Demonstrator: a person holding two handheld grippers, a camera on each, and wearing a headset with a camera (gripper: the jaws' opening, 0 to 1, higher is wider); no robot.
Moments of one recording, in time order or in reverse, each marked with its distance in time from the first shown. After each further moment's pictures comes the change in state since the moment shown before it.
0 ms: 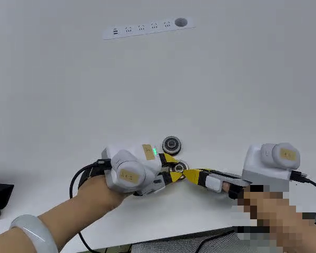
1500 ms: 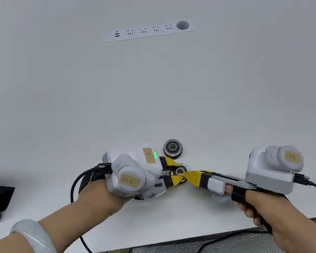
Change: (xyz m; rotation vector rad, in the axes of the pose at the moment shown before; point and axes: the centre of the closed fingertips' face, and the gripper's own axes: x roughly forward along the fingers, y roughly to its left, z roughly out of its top) left arm -0.001 -0.001 0.000 -0.015 -0.005 0.007; right arm -0.003 0.006 0.003 0.012 0.000 0.052
